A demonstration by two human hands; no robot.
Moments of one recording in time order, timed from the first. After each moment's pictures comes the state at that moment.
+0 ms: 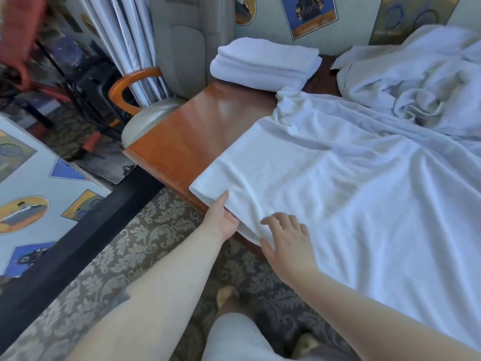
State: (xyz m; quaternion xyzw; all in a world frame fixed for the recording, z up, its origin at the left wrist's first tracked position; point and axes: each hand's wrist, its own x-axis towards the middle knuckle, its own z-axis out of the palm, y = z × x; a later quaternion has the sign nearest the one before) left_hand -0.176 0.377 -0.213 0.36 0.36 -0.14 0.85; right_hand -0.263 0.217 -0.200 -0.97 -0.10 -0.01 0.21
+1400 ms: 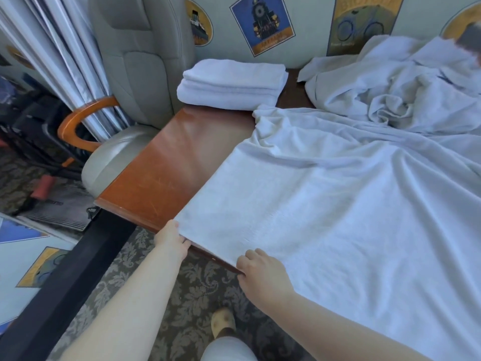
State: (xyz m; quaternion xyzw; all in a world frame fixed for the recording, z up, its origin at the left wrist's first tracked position) left_hand -0.098 0.485 -0.203 0.47 0.47 -0.07 0.74; right_hand -0.225 0.308 -0.220 -0.97 -0.09 0.04 0.22
